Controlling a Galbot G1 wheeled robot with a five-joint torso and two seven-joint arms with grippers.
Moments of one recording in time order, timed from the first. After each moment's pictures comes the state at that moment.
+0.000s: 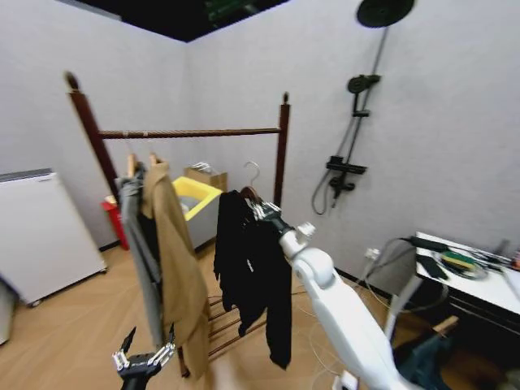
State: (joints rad) left arm 1.81 -1.53 -0.64 -2.28 -0.09 -0.07 0.01; right arm -0.39 1.32 0.08 1.67 0.36 -0.12 -0.08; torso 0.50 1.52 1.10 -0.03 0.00
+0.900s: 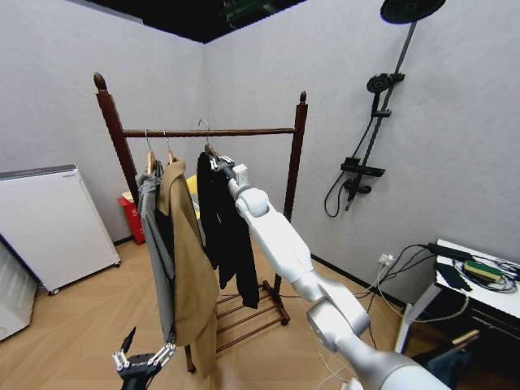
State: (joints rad) left arm 1.81 -1.53 -0.64 -2.28 -0.09 -0.07 0.01; right arm 0.17 1.62 0.04 0.93 0.21 -0.06 -0.02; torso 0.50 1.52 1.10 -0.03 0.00
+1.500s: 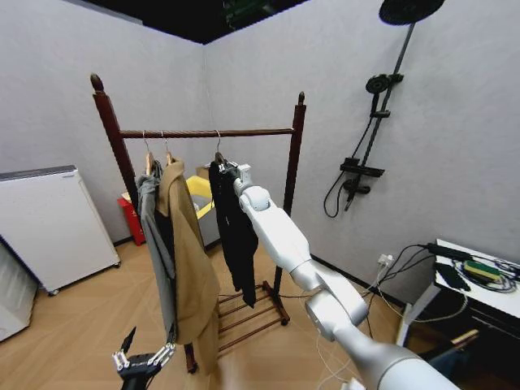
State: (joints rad) left arm 1.81 -1.53 -0.64 -2.28 -0.09 -0.07 0.01; right arm 0.08 1.61 0.00 1.01 0.38 -0.18 -0.02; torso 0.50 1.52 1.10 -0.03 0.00
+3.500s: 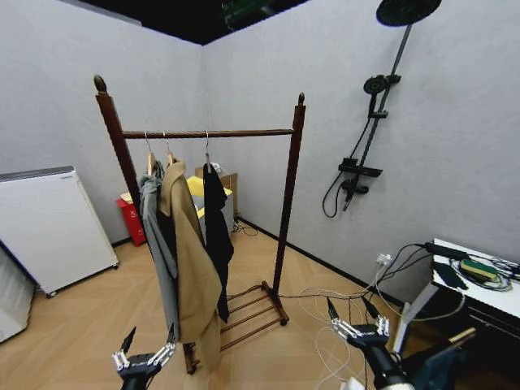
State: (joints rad) left arm 1.81 -1.53 -0.64 -2.28 -0.09 -0.07 0.01; right arm -1.85 1.40 0.75 2.37 0.26 0.11 -0.02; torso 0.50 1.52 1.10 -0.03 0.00
